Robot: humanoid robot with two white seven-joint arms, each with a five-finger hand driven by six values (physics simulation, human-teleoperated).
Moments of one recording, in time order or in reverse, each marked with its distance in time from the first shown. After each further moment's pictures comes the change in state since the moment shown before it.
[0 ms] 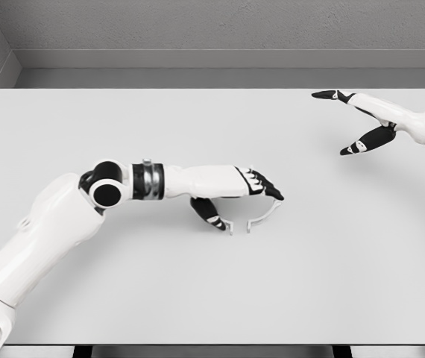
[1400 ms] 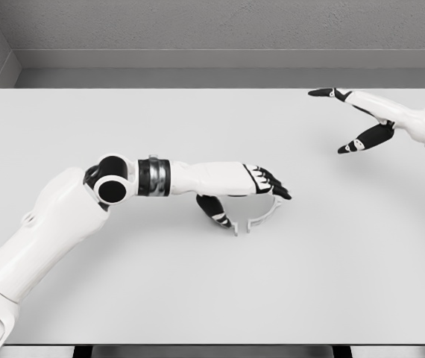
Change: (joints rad) left arm -0.023 -0.010 -0.013 -0.007 -0.015 0.000 0.000; right arm 0.006 -0.007 -0.002 -0.041 -0.002 0.000 0.000
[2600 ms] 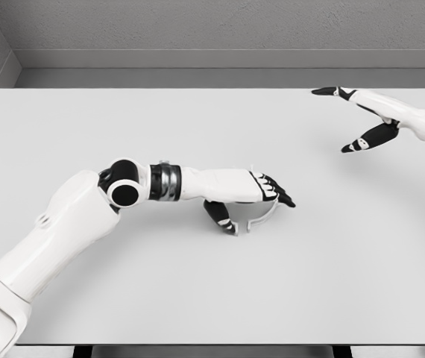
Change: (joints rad) left arm -0.005 -0.045 -0.017 0.041 -0.060 0.000 0.000; right arm 0.002 -0.019 -0.005 -0.015 -0.003 0.000 0.000
